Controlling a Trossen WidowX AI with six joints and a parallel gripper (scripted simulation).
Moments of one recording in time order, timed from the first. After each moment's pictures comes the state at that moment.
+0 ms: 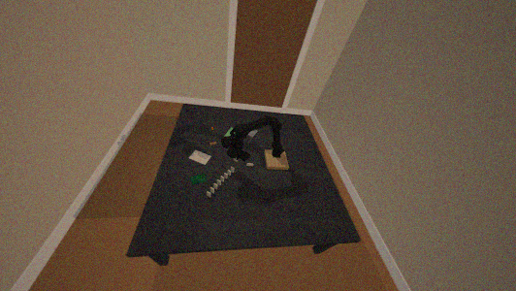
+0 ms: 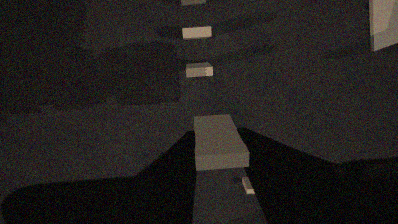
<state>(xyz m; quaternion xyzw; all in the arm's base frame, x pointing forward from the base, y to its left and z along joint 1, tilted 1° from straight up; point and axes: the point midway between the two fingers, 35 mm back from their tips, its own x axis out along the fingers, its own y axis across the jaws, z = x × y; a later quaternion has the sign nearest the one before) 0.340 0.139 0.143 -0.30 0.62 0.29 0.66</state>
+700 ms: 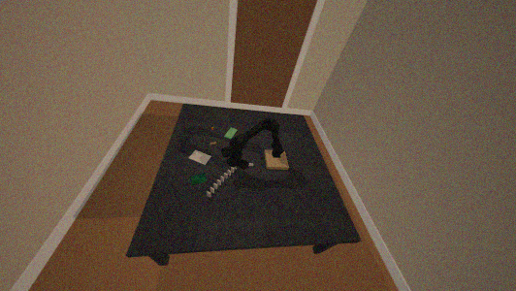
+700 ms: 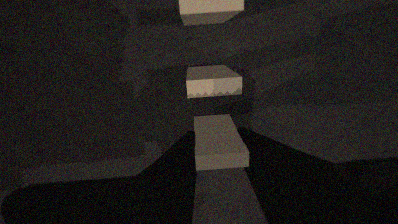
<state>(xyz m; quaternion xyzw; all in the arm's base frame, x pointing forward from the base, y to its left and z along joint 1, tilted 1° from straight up) 0.339 0.138 0.050 -0.30 0.63 0.29 0.66</state>
